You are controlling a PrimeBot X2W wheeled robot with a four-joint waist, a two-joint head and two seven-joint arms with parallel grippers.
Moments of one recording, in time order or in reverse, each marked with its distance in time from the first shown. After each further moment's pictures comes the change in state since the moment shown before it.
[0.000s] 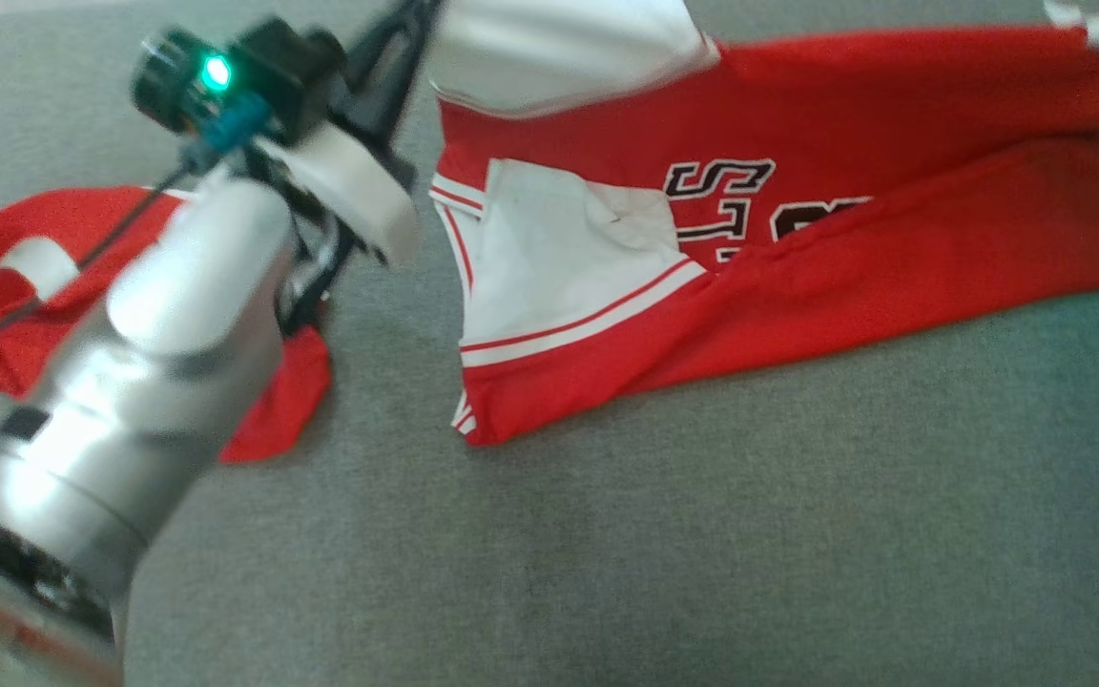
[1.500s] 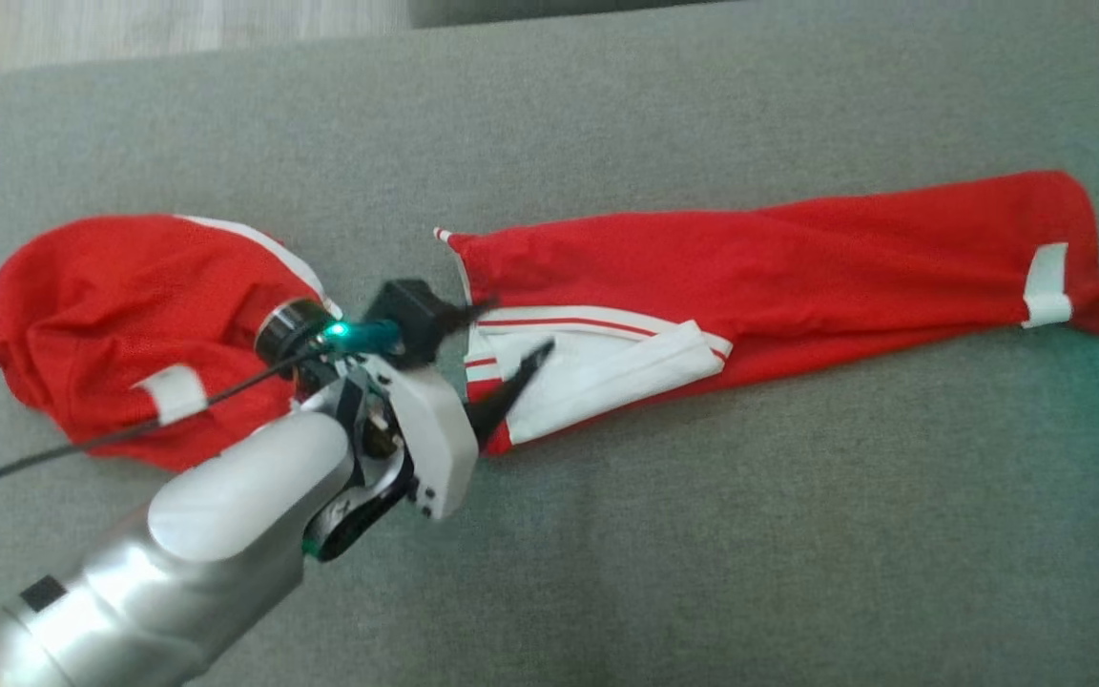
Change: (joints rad) left arm 0.279 0.177 -0.239 -0.454 -0.166 0.064 0.427; right arm 0.156 -0.231 0.412 -0.030 0.169 0.000 0.181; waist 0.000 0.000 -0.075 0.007
